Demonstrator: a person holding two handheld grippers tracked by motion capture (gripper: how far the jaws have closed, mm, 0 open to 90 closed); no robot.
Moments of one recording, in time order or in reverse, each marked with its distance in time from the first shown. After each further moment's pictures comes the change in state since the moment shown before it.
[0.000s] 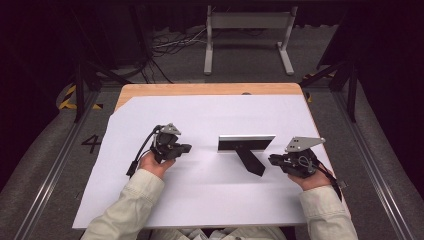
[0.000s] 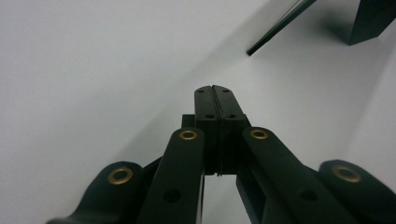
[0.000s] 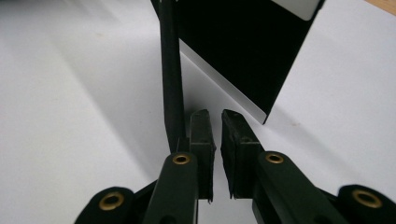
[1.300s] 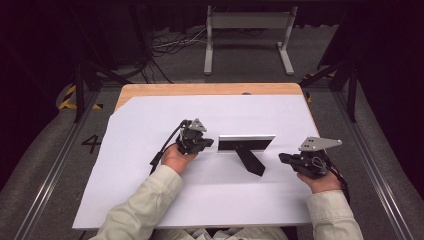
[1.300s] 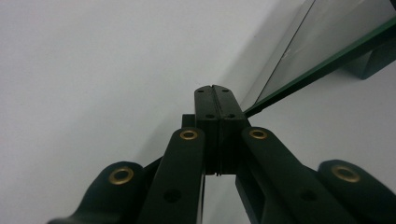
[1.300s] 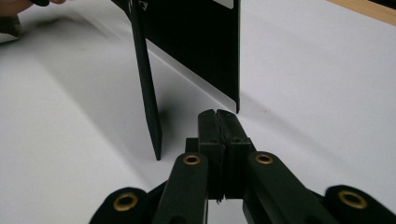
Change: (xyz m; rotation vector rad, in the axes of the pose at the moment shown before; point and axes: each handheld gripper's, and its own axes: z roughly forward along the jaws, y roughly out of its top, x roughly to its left) left arm -0.013 0.033 0.064 -0.014 -0.037 0.135; right arm -0.012 -0.016 -0.020 -0.060 -0.042 0.089
